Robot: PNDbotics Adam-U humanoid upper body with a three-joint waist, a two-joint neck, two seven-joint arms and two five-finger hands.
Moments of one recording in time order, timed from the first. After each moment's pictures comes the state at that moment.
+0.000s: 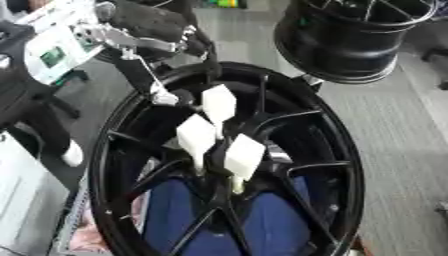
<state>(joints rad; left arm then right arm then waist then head) -1.26 0.65 -0.76 -1.20 -0.29 -0.61 -0.50 -0.12 -0.96 -0.20 -1.99 -0.10 0.32 -0.78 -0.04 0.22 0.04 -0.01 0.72</state>
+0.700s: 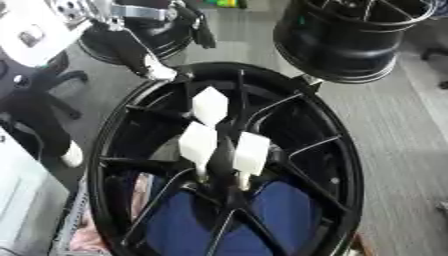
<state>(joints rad) -1.27 0.67 -0.75 -1.25 -0.10 -0.46 -0.65 -0.10 -0.95 -0.20 -1.99 -0.11 0.32 -0.78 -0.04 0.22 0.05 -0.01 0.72</state>
